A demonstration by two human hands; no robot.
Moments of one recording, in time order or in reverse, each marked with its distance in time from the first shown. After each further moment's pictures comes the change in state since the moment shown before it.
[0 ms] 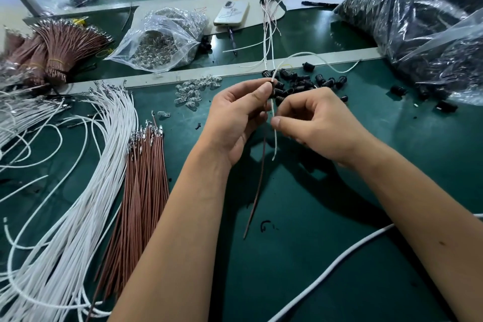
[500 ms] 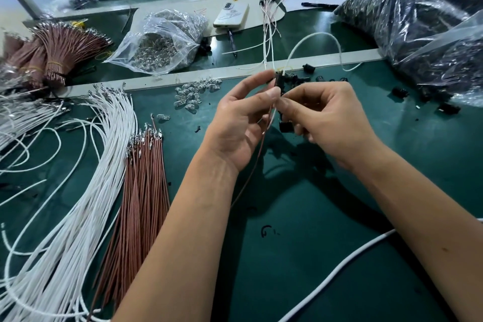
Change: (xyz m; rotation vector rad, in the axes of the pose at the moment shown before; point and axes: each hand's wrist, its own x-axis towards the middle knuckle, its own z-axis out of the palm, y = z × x) left_hand -0.009 0.007 0.011 -0.171 -0.049 -0.066; right_hand 0.002 0.004 0.001 0.199 0.217 -0.074
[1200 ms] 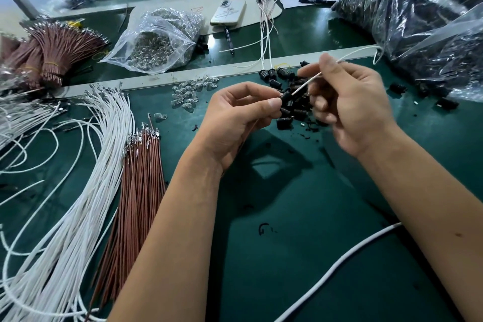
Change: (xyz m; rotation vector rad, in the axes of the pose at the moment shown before) left_hand -0.004 0.003 -0.012 0.341 -0.091 0.092; right_hand 0.010 -0.009 -0.019 0.455 0.171 0.193
